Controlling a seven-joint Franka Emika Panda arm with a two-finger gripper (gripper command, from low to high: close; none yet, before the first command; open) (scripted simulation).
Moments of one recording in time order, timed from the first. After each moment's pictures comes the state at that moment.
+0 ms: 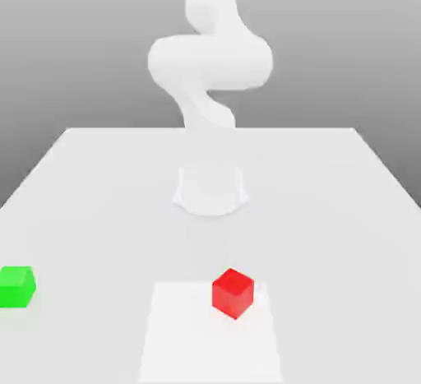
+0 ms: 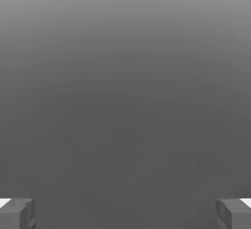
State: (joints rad) arm -0.03 -0.73 0.04 -2.36 0.00 2.35 0.88
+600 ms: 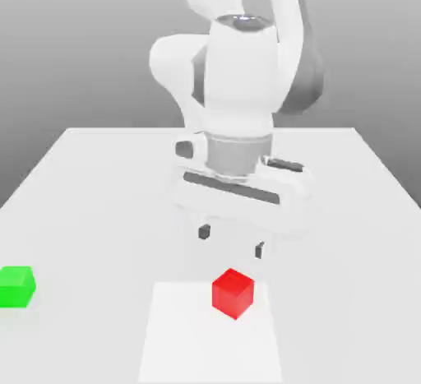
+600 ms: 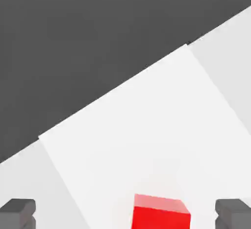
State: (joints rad) arm -0.16 -0.06 0.27 -2.84 0.03 2.81 1.54
